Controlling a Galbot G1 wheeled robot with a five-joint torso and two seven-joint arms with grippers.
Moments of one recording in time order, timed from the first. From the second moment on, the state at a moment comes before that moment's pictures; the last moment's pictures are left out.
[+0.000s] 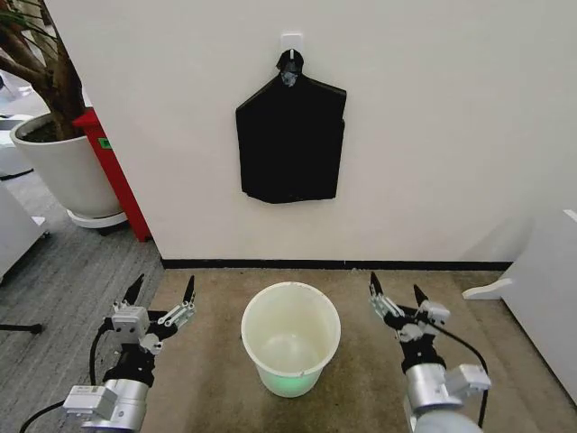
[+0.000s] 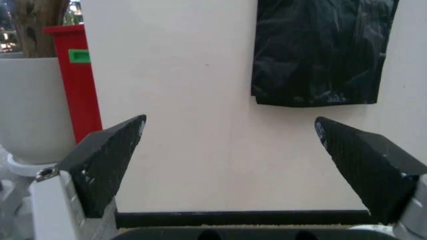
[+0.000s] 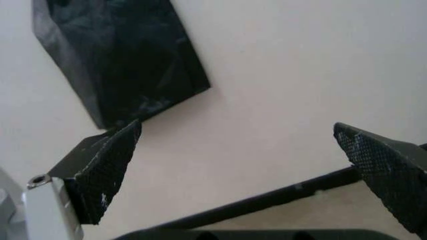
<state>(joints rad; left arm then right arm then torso) 1.82 -1.36 -0.69 -2.36 -0.26 -0.08 0.02 -1.65 1.50 0.47 2.27 0.49 -0.05 0.06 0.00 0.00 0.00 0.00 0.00</state>
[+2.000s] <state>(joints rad) 1.78 -1.31 -0.68 -2.38 -0.32 -0.03 -0.04 -0.26 1.61 0.13 1.50 1.38 -0.05 0.38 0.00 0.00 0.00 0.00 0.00</state>
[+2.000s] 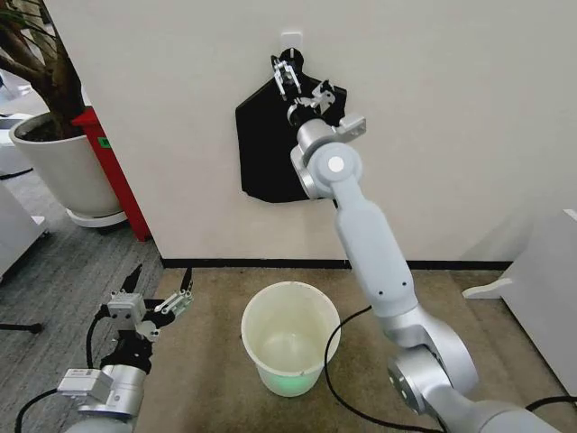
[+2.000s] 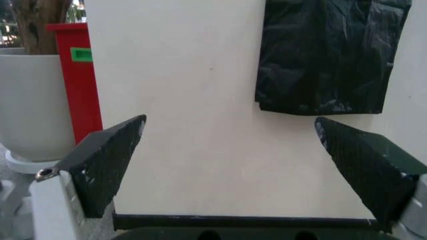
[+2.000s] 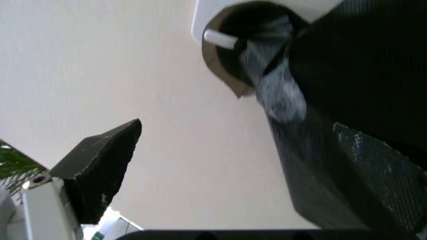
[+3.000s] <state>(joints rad) 1.77 -1.33 -0.68 -2.38 -0.31 -0.06 -0.05 -0.24 1.61 0.16 1.50 1.40 -0.01 0.47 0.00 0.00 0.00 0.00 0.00</state>
